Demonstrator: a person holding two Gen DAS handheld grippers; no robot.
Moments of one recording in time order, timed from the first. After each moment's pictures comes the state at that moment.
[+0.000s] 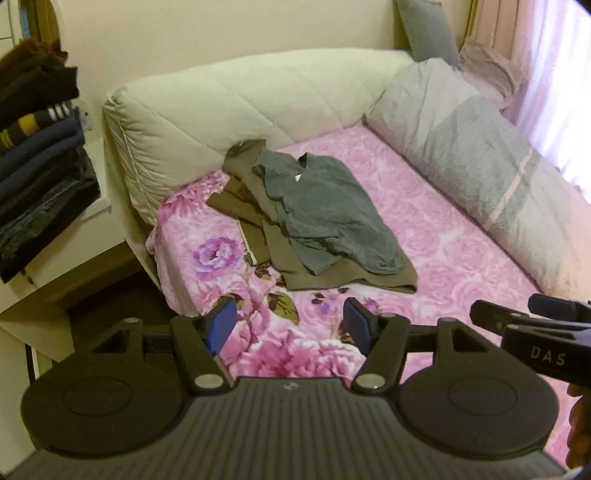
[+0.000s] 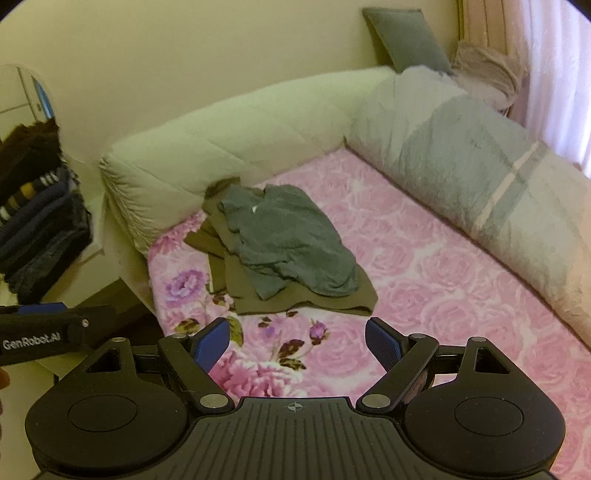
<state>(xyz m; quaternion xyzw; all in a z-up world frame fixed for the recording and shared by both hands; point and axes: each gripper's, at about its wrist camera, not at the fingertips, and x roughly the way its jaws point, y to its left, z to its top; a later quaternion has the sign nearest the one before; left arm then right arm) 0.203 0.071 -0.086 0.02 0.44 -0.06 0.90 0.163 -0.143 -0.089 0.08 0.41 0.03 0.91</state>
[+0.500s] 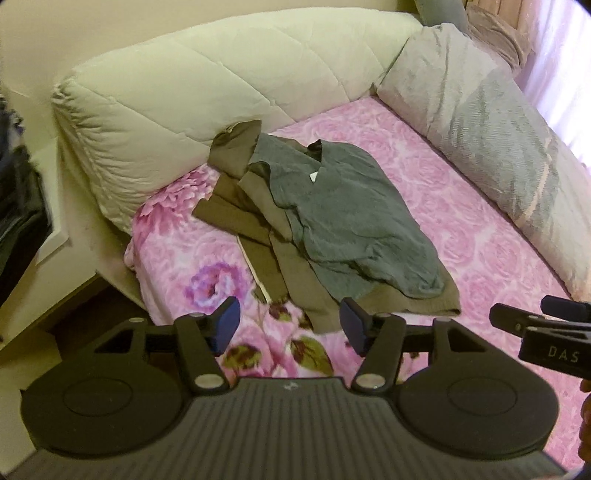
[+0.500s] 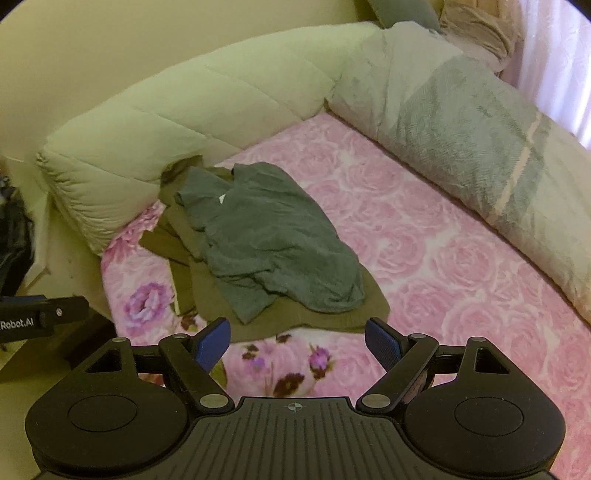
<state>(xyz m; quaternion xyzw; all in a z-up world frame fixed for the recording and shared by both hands) 0.378 0.104 -0.147 0.04 0.50 -0.10 0.86 0.317 -0.123 -0.152 0.09 0.47 -0.02 0.88</state>
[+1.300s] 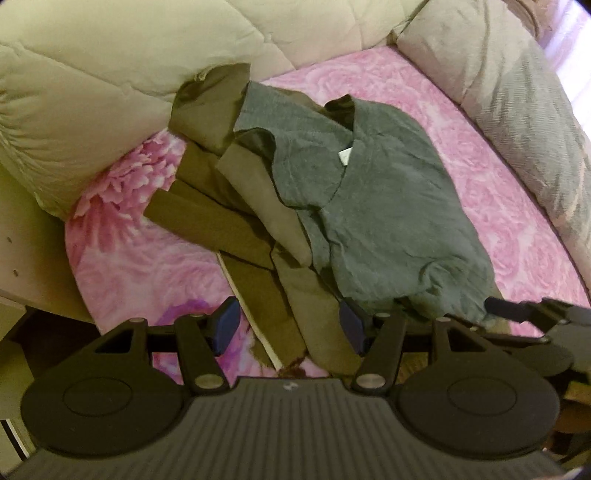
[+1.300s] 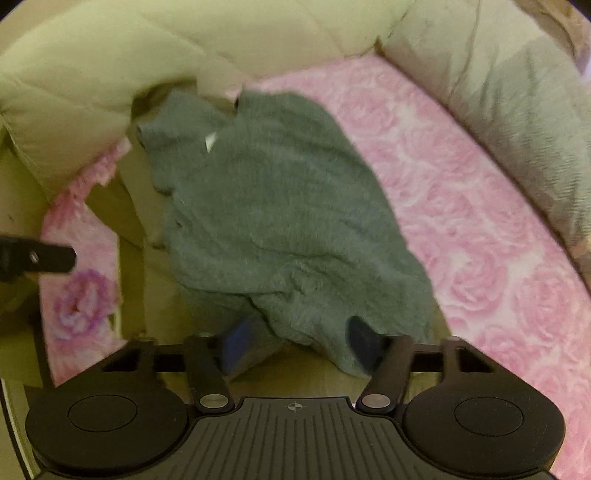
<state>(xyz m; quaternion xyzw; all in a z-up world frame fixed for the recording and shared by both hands) 0.533 0.107 -0.281 0.02 0.57 -0.13 0.81 0.473 -0.095 -0.319 0.01 0.55 0.01 0.84</state>
